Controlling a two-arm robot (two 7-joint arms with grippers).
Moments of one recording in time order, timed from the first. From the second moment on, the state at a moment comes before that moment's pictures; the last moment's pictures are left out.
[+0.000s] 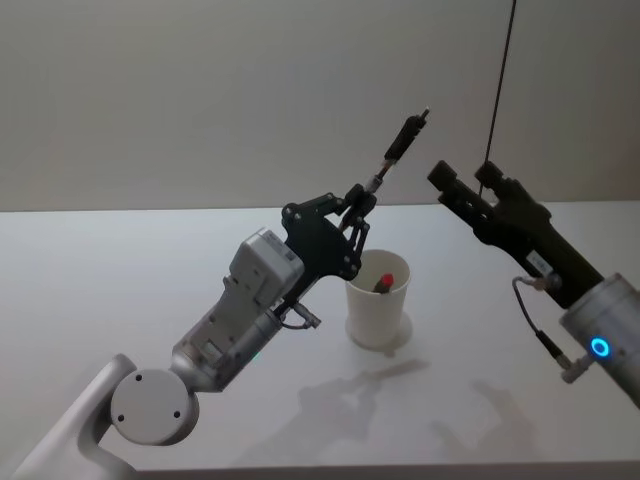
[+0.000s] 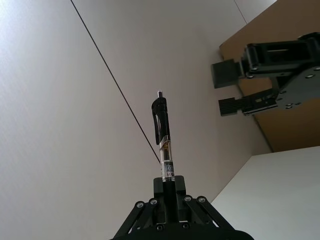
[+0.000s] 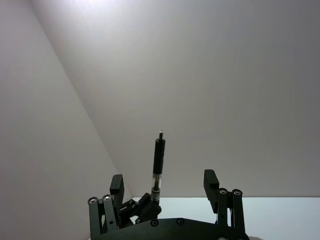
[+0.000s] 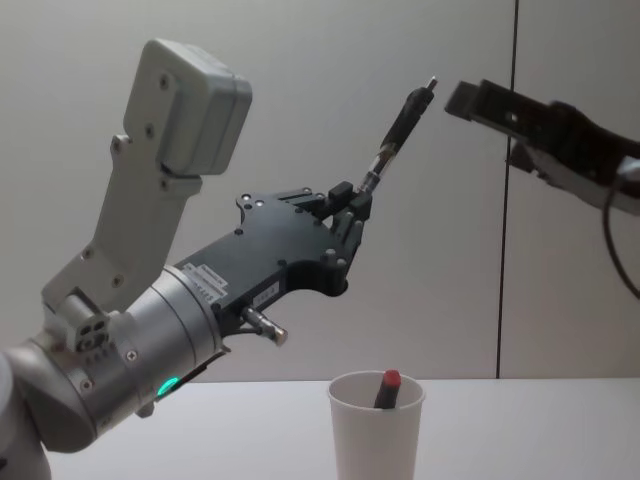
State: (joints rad) left arm -0.33 0.25 0.41 -1.31 -0.02 -0.50 -0.27; right arm 0.07 0.10 -0.12 -1.75 0.65 0.18 0.44
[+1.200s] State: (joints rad) left arm -0.33 0.25 0.41 -1.31 -0.02 -0.50 -0.27; right arm 0.19 0.02 -0.18 -1.69 0.66 0.29 0.25
